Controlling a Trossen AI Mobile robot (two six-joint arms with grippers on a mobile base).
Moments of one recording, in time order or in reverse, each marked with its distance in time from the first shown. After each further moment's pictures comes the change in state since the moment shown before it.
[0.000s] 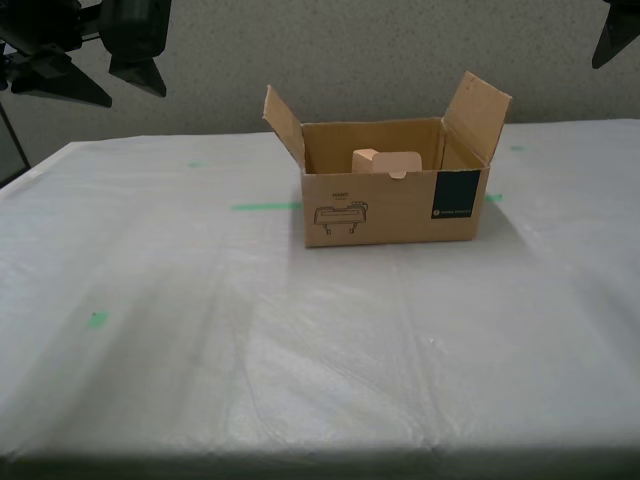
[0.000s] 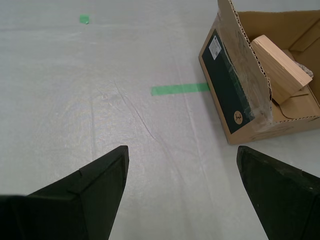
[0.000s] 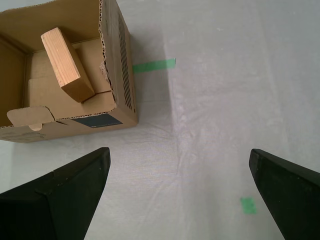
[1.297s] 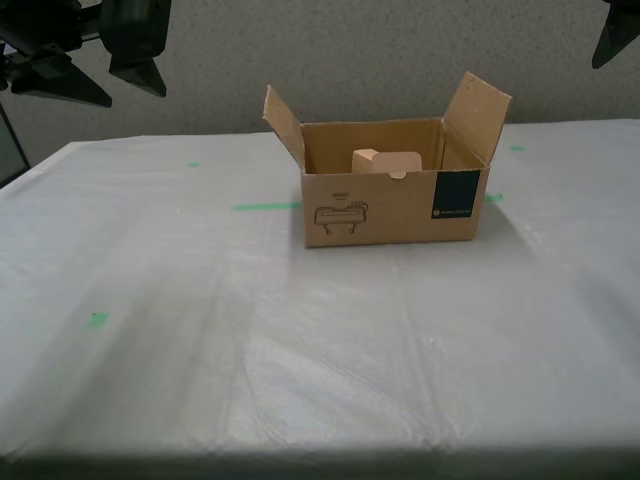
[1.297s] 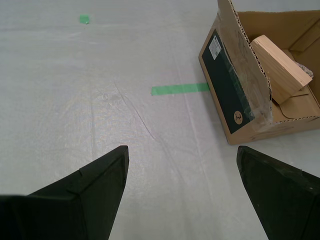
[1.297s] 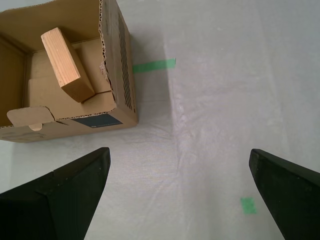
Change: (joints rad) arm 0 -0.001 0.000 0.000 0.000 0.000 0.000; arm 1 0.000 0.000 0.000 0.000 0.000 0.000
